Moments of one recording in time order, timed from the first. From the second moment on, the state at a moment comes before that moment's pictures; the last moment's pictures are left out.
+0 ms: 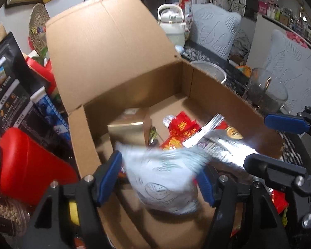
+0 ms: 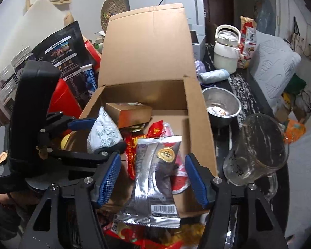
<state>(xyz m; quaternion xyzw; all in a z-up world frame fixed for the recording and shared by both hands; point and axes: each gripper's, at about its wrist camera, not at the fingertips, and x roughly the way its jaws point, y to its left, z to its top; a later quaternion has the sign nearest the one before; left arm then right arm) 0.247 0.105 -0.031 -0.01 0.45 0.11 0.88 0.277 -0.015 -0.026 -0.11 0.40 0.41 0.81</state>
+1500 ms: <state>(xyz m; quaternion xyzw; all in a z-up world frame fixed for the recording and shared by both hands) 0.101 0.028 0.116 0.02 0.30 0.11 0.95 0.143 -0.115 0.097 -0.09 0.28 0.37 0.88</state>
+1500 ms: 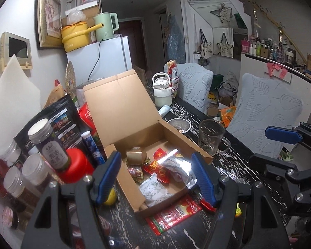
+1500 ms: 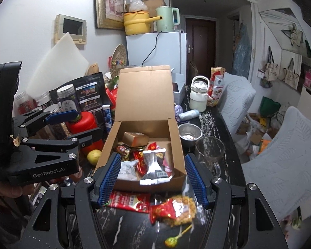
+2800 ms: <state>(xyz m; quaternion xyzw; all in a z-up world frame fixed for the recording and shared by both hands) 0.022 -0.017 -0.013 -0.01 0.41 0.05 0.91 0.050 -0.183 -0.032 -0.04 0.39 0.31 0.86</state>
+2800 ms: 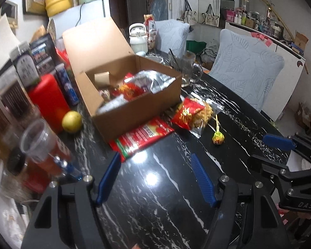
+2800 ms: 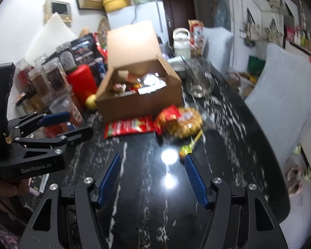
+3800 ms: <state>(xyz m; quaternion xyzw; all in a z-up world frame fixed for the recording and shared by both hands) 0.102 -0.019 -0.071 -0.05 0.45 0.02 0.89 0.137 -0.171 -0.113 -0.05 0.47 0.27 0.84</state>
